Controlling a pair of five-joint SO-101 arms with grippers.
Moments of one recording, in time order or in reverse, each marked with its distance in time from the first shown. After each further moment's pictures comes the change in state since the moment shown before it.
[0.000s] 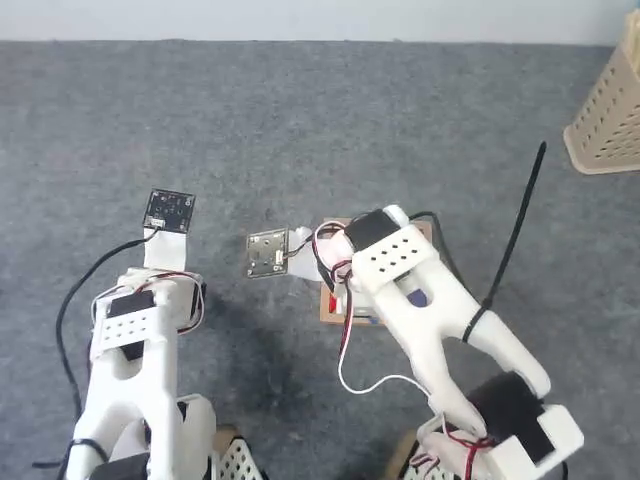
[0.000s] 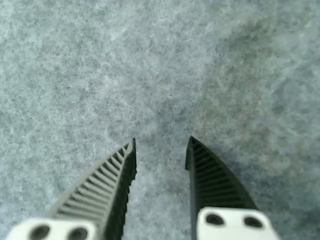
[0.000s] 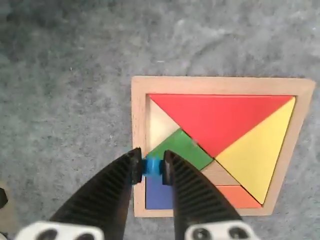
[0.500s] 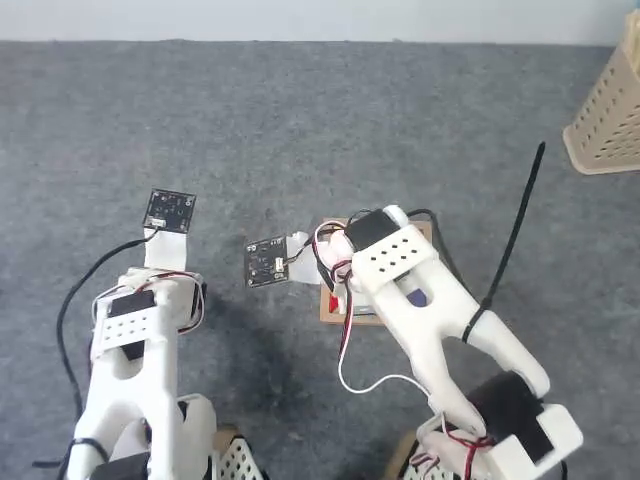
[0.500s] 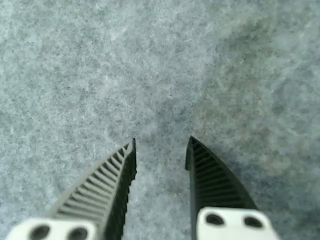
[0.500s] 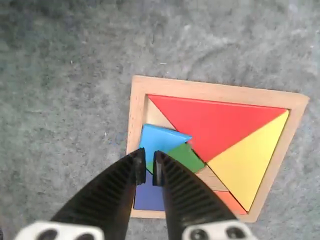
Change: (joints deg) left arm 0.0 0.0 0.0 0.0 0.0; right arm 0.0 0.0 0.0 -0.8 4.2
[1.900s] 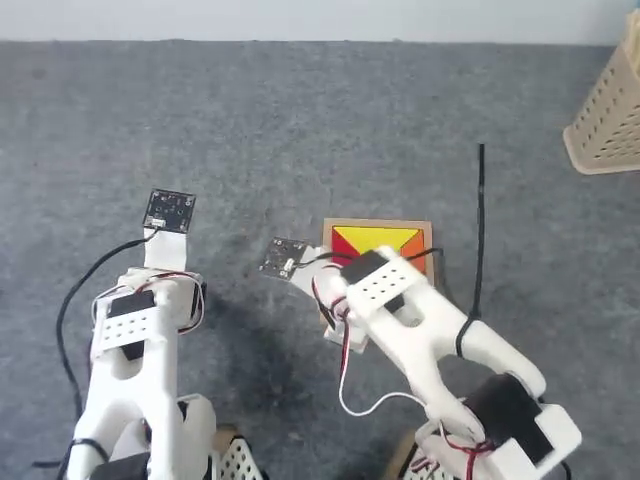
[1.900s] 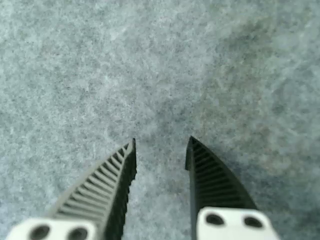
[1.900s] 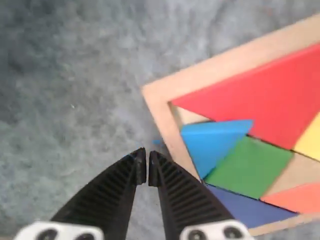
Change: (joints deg) left arm 0.0 0.0 0.0 0.0 0.0; right arm -3.8 -0.1 16.4 -12.1 -31.9
